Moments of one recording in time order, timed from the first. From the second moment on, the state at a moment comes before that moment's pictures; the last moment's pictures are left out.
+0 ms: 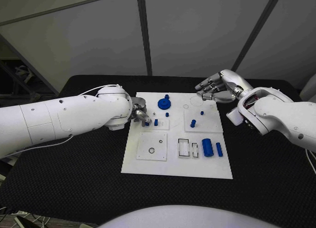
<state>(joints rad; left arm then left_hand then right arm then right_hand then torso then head) 1.33 -0.66 -0.18 1.39 -1.14 0.11 -0.53 0.91 -0.16 0.69 0.06 0.32 1.01 0.01 0.69 0.42 1.32 -0.06 1.14 0.71 1.46 -0.10 1.53 1.31 0.13 1.46 0.01 1.20 1.31 1.23 -0.84 -0.02 1.49 -0.88 -0.40 0.12 1.42 -0.16 0.28 0.17 0.51 1.04 0.18 0.10 0.07 1.19 0.10 0.20 0.16 1.26 0.05 0.19 0.49 0.17 0.93 0.17 0.42 0.30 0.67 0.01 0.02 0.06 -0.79</state>
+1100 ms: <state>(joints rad) 1.33 -0.68 -0.18 1.38 -1.14 0.08 -0.53 0.85 -0.14 0.39 0.22 0.32 1.03 0.01 0.67 0.36 1.31 -0.05 1.14 0.72 1.46 -0.10 1.53 1.31 0.13 1.46 0.01 1.20 1.31 1.23 -0.84 -0.02 1.49 -0.88 -0.40 0.12 1.42 -0.16 0.28 0.17 0.51 1.04 0.18 0.10 0.07 1.19 0.10 0.20 0.16 1.26 0.05 0.19 0.49 0.17 0.93 0.17 0.42 0.30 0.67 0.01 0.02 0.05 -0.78</state>
